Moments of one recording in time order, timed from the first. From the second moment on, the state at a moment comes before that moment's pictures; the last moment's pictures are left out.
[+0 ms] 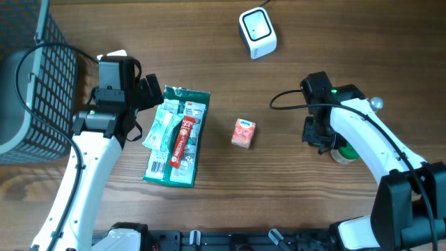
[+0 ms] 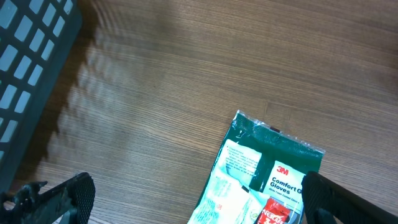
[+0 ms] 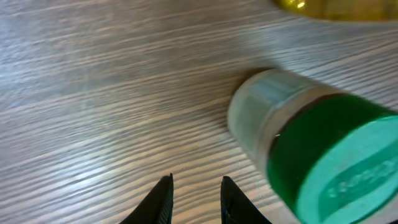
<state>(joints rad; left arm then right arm) -0.10 1.31 1.09 -0.67 -0.21 -0.32 0.23 1.62 1.06 -1.09 0.22 0.48</state>
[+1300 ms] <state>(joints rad) -0.10 1.31 1.09 -0.67 -0.21 -0.32 0.38 1.63 1.03 -0.57 -0.46 0.67</state>
